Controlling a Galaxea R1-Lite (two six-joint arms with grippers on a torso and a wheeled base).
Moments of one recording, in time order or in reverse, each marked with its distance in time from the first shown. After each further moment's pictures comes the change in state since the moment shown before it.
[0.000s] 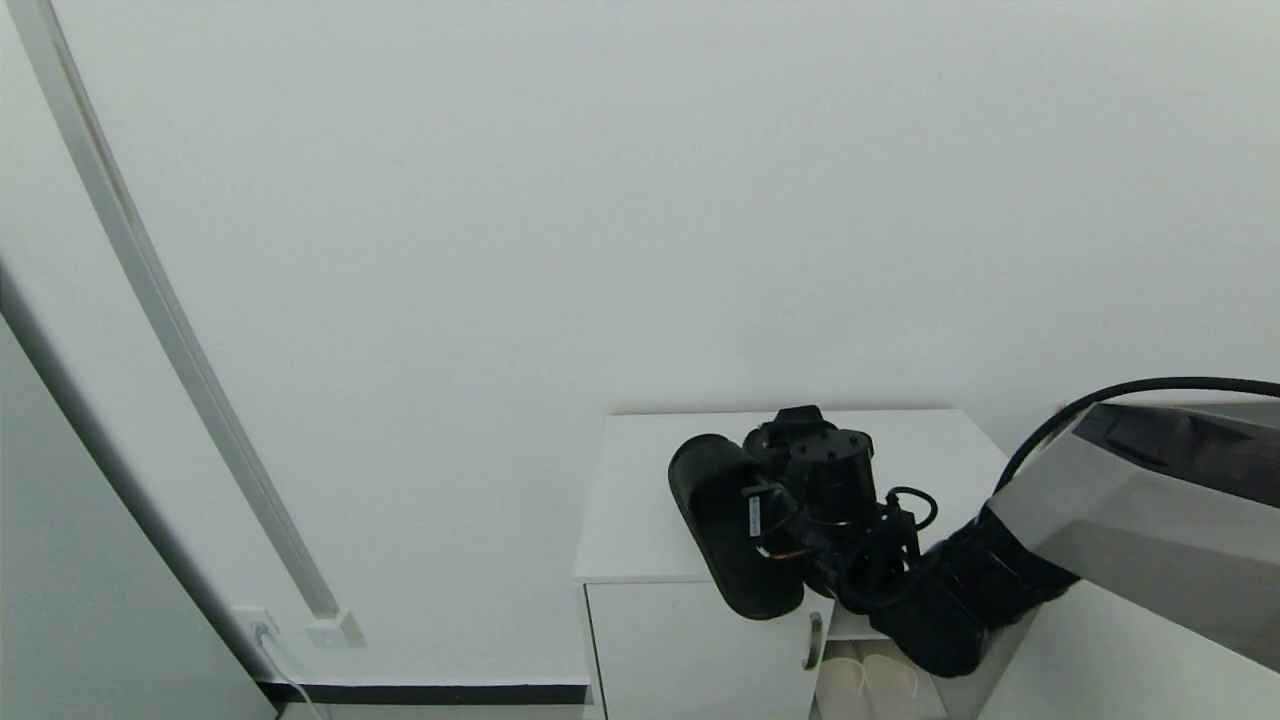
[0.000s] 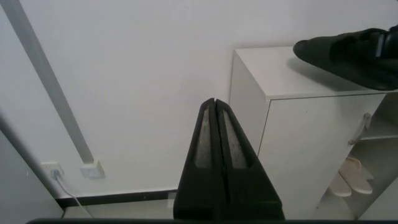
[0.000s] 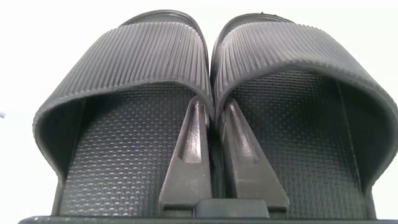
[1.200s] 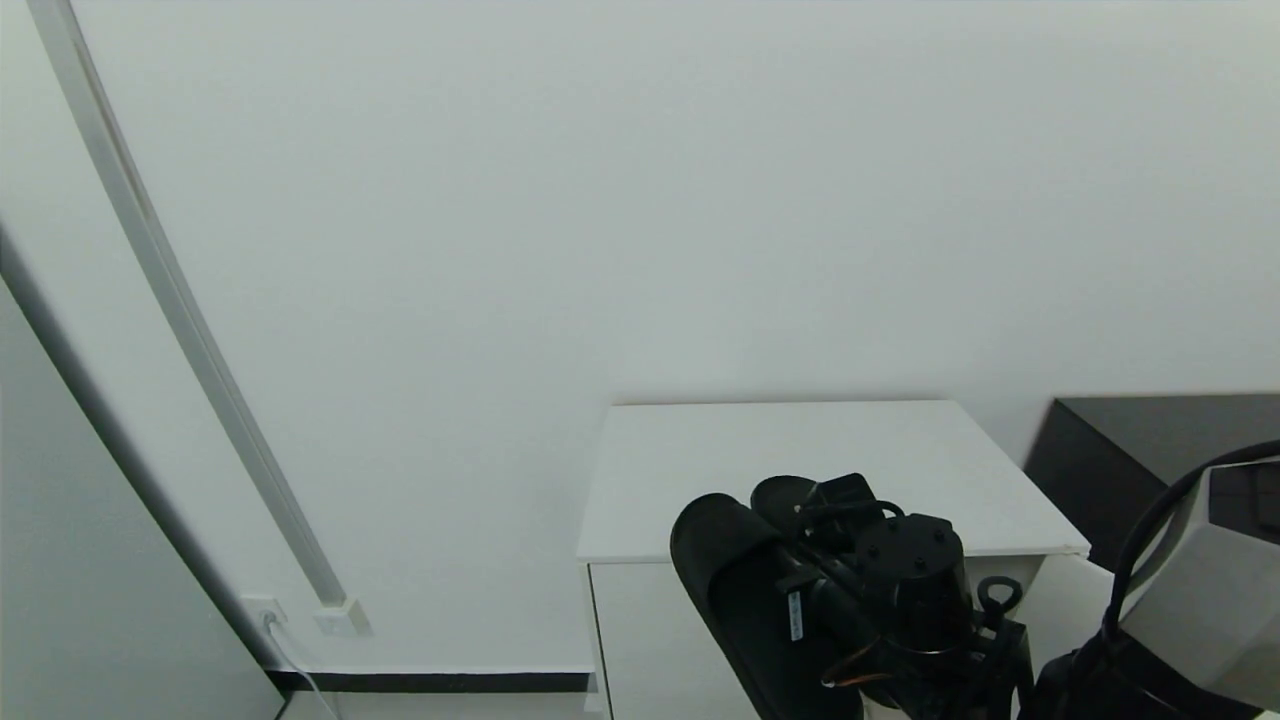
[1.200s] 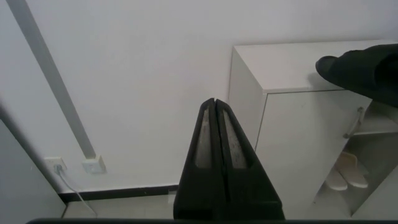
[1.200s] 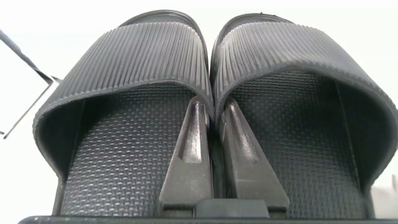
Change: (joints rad) left arm 0.000 0.000 0.000 0.000 -0.001 0.000; right arm 0.127 -0.169 0.408 -0.202 0.001 0.001
